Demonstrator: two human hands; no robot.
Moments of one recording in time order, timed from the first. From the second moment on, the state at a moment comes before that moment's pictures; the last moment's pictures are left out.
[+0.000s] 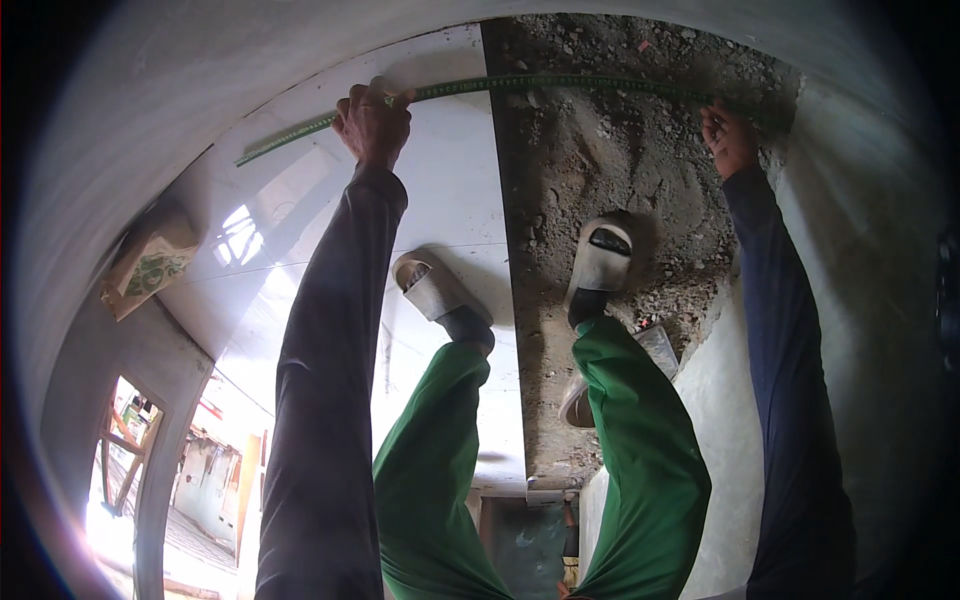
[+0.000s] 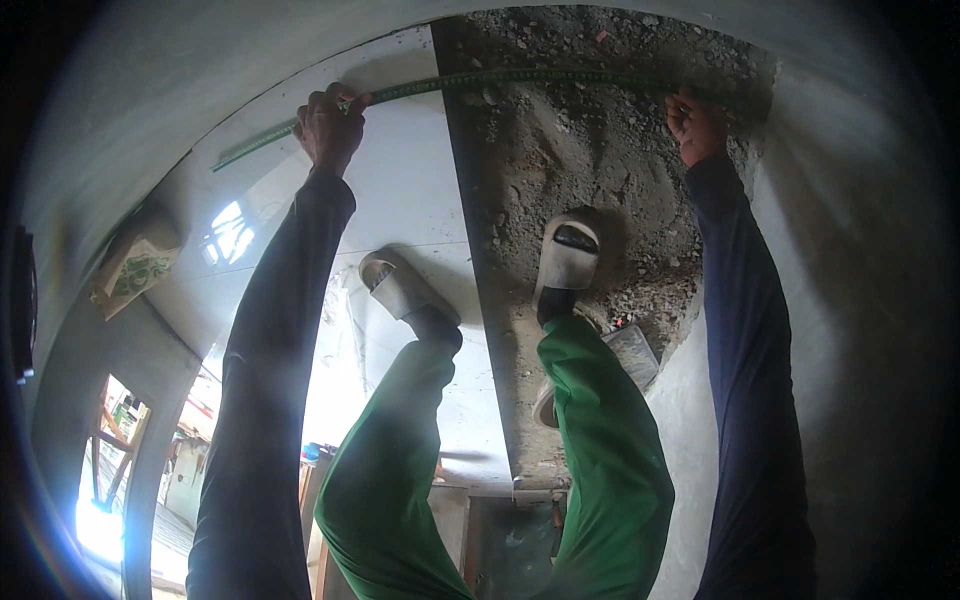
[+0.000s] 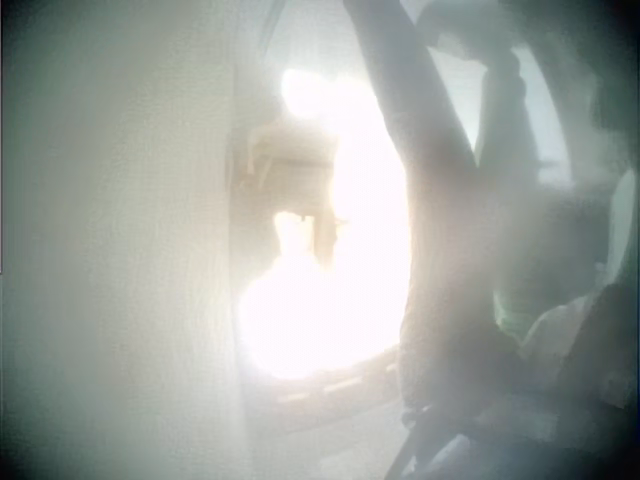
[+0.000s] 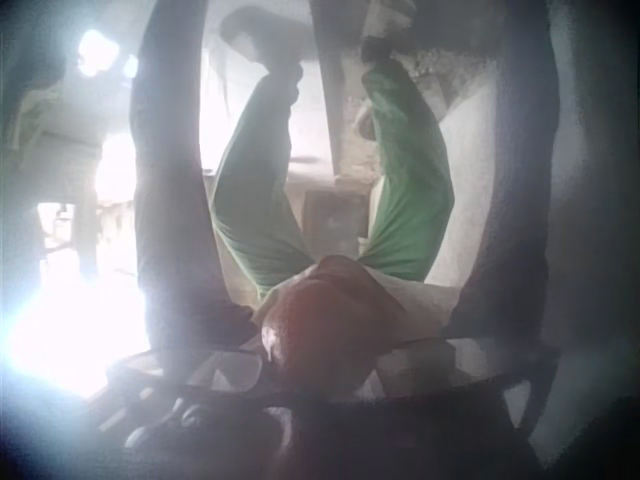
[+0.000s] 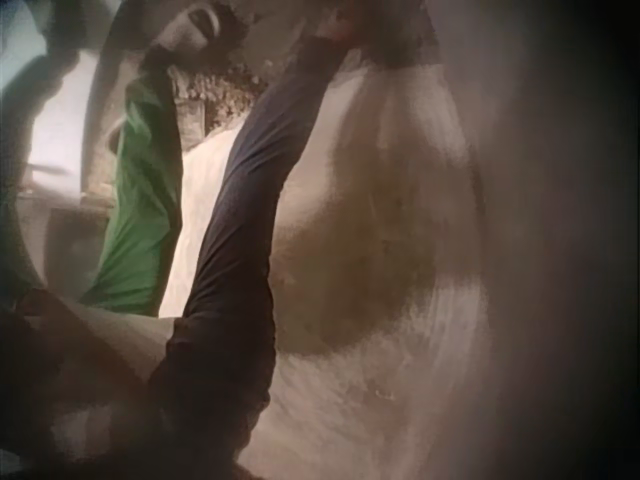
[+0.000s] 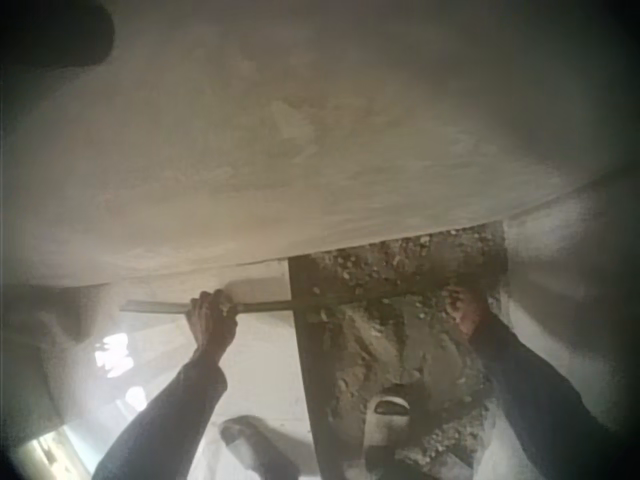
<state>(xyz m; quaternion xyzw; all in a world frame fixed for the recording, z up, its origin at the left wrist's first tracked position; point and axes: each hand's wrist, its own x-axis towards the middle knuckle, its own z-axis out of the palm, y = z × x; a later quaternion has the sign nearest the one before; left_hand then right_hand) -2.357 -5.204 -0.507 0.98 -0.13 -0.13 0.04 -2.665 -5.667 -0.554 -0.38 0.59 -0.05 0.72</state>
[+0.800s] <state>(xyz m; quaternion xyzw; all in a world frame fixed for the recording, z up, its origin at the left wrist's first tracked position) -2.352 -5.205 -0.504 0.98 -0.14 -0.16 0.04 -2.669 -5.669 -0.562 -0.37 0.60 -0.05 0.71</state>
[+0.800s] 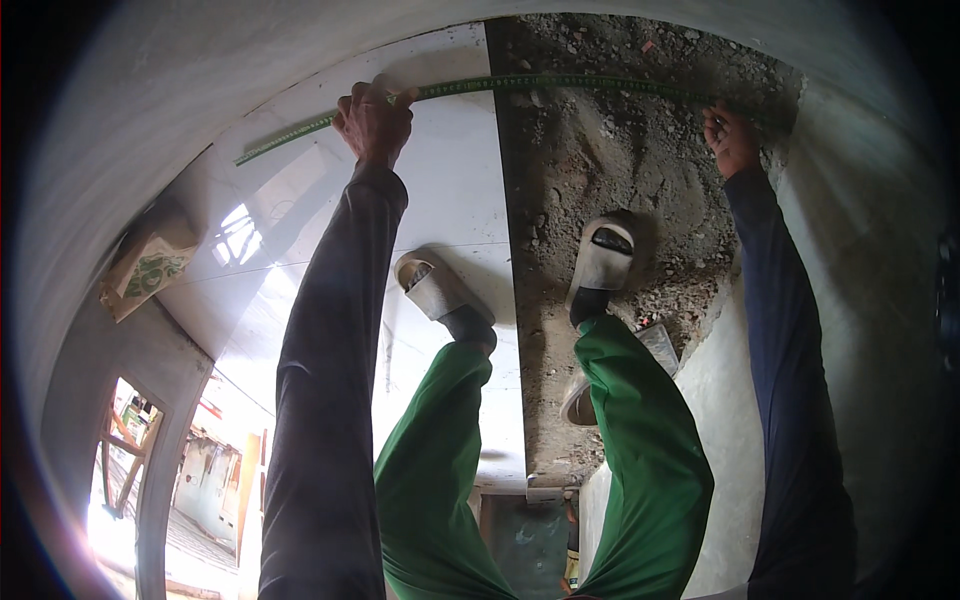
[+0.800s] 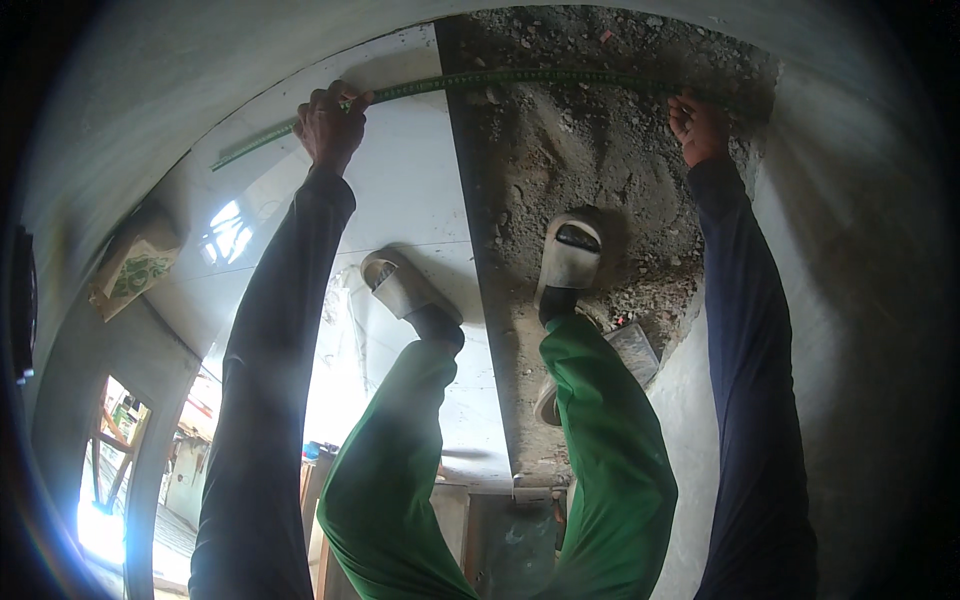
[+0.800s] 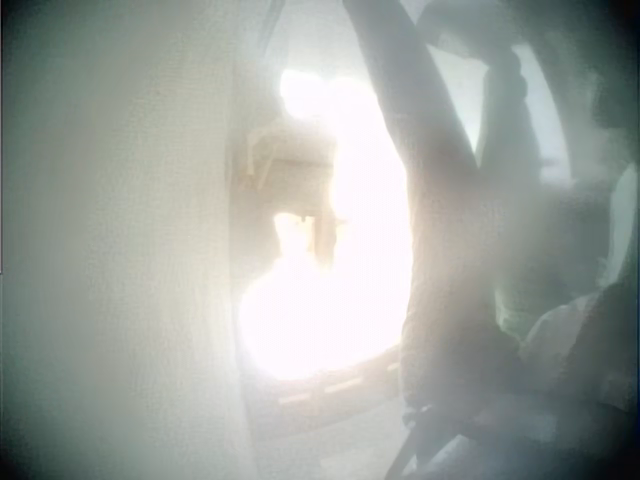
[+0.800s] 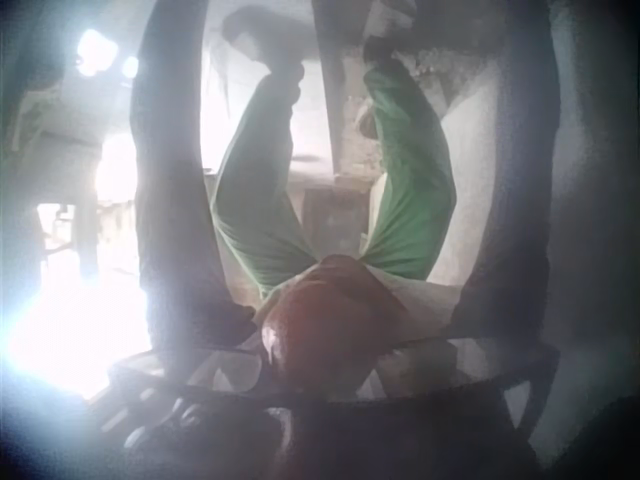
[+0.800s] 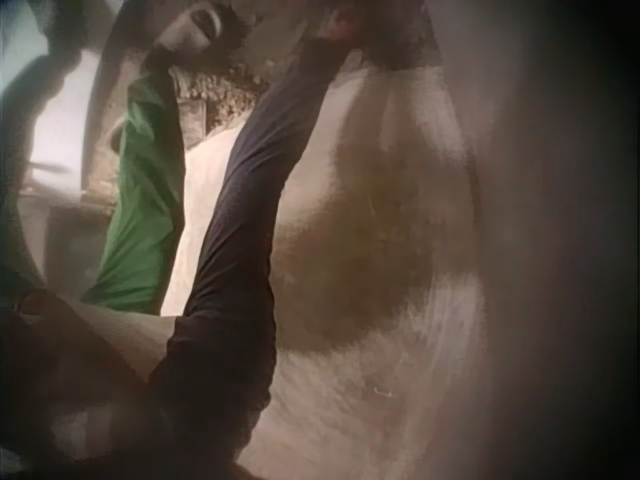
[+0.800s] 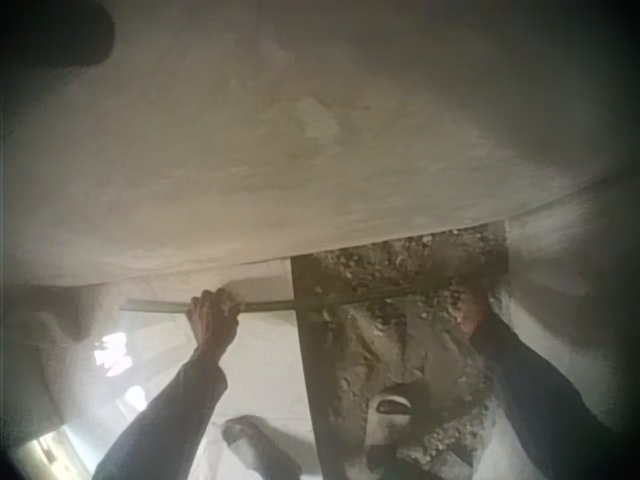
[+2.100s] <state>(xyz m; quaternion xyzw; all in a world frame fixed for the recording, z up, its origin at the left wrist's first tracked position) -2.669 -4.970 -0.208 0.84 -0.06 -0.47 0.26 -2.876 -5.453 -0.313 -0.24 0.71 0.07 0.66</state>
